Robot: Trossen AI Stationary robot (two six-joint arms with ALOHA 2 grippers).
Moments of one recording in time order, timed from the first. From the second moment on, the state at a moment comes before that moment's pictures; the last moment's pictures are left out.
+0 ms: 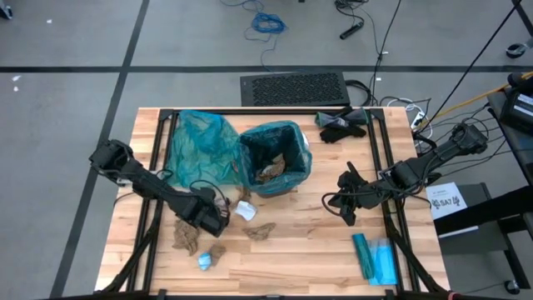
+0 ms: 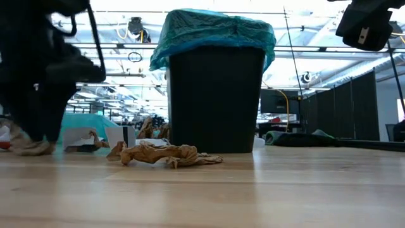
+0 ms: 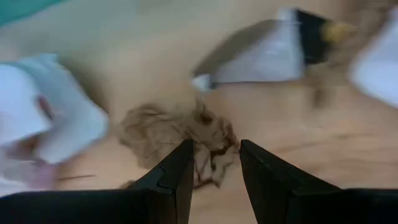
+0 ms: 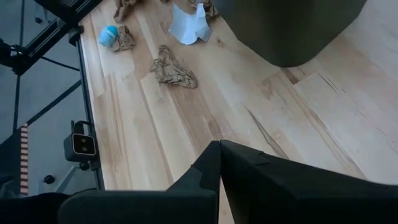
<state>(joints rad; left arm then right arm) -0.49 1.55 0.84 -0.85 -0.21 -1.77 0.49 0.96 0.80 -0.65 0.29 0.98</state>
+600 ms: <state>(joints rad) -0.54 1.55 0.94 -0.51 -0.14 -1.63 0.49 0.96 0.80 -0.65 0.29 0.96</state>
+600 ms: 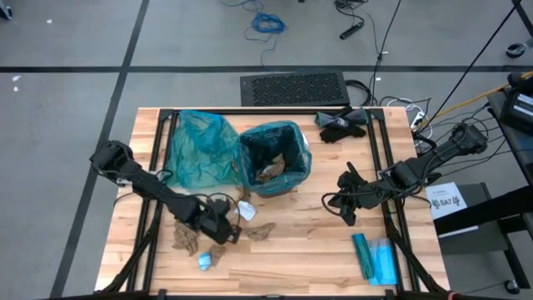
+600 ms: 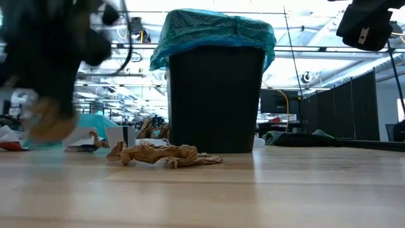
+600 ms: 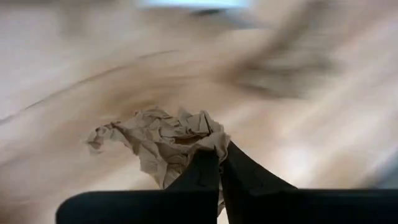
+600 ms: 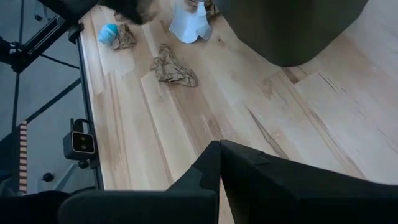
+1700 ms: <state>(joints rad) -0.05 1.42 1.42 -0.64 -0.31 -0.79 0.49 0.96 0.80 -0.60 0.29 0.97</state>
